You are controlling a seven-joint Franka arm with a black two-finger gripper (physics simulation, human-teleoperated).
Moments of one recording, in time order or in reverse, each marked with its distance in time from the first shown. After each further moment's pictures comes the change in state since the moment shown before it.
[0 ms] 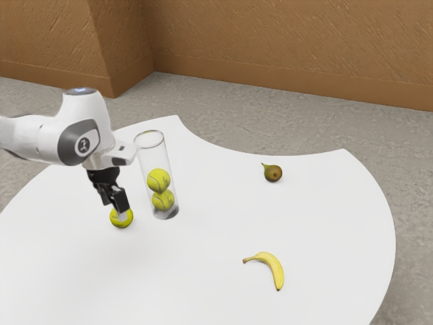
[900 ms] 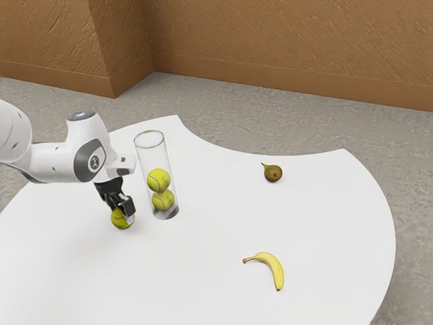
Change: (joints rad) arm 0.119 0.317 -0.019 0.139 -0.066 0.243 0.018
